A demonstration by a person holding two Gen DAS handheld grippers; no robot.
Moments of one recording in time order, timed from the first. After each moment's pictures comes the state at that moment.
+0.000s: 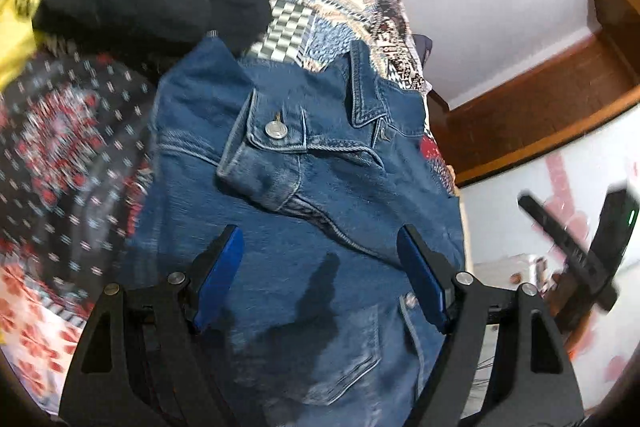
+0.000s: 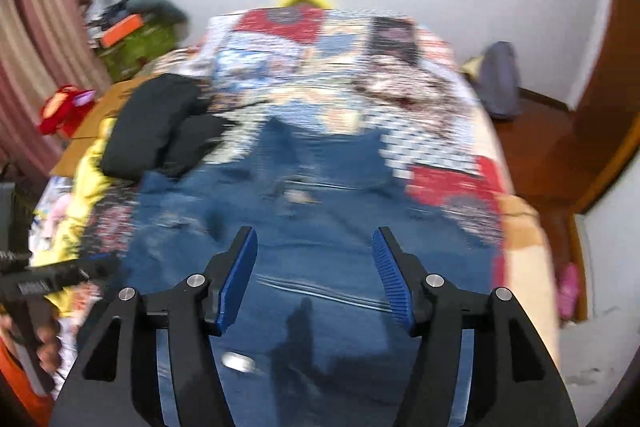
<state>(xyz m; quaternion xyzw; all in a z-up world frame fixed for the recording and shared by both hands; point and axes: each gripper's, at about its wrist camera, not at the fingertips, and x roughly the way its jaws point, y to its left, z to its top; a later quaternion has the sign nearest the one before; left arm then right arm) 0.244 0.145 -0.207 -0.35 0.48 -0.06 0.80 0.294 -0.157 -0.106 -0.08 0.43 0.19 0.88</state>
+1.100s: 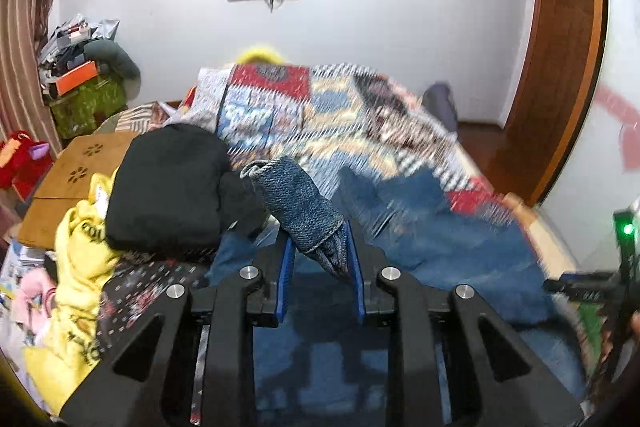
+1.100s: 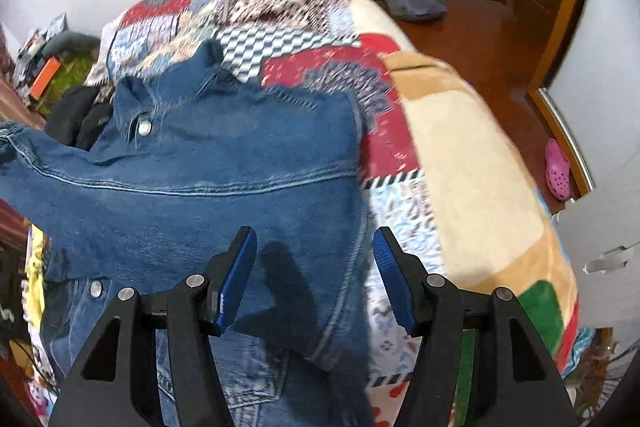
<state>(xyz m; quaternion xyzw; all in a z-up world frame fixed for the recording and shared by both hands) 0.240 0.084 -0.118 -0.03 0.33 0.05 0.94 0.285 -0.263 -0.201 0.03 0.54 0.11 0.84</state>
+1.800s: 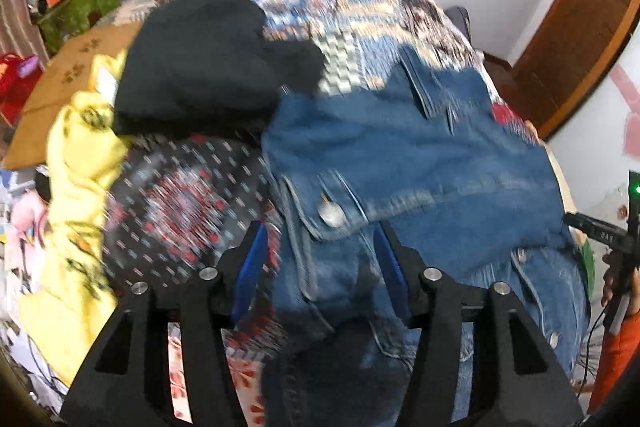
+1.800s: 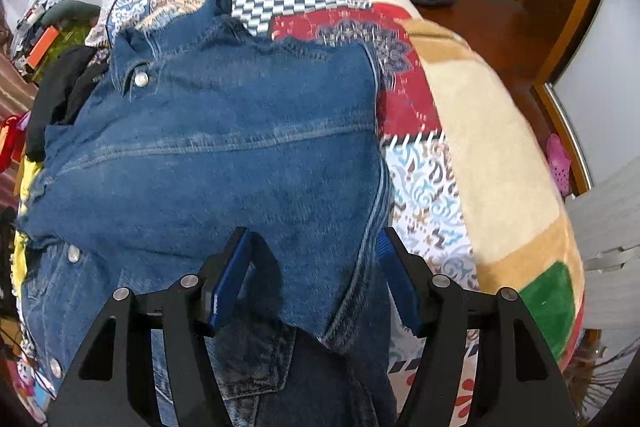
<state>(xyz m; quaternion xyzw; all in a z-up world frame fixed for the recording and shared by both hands) 0.215 0.165 -0.165 -0.10 0.48 0.03 0.87 0.276 -0.258 -0.203 0.00 0.54 0.12 0.83</state>
